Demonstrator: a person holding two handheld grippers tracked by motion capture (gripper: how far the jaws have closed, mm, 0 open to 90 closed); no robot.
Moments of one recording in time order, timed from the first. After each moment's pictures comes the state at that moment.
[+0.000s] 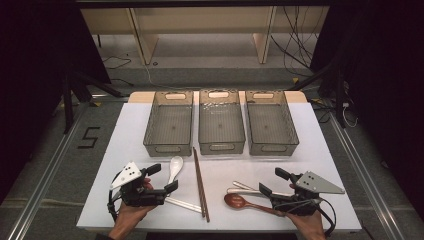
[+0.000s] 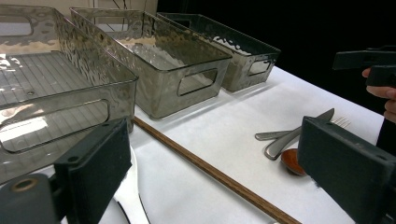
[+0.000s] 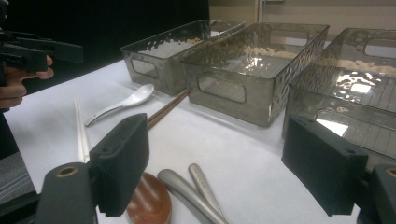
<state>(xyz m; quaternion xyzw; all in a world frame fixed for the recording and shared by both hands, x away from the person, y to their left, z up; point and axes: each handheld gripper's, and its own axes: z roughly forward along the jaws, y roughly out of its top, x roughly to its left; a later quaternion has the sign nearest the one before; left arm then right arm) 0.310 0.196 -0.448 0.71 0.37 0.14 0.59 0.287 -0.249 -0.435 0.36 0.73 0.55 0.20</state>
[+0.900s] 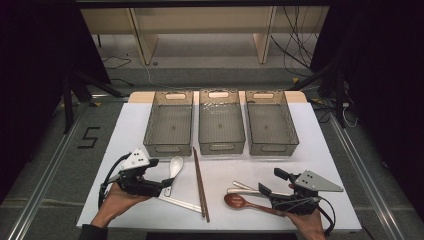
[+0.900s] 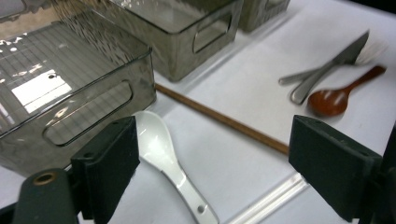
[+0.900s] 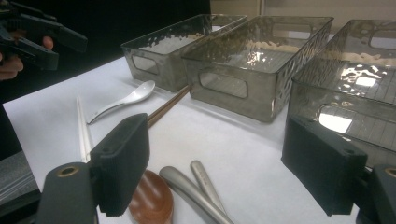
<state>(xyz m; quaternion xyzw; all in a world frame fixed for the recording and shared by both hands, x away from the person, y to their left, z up) 0.334 0.197 -0.412 0.82 0.33 0.14 0.44 0.289 -0.248 -0.436 0.36 0.73 0.55 0.19</state>
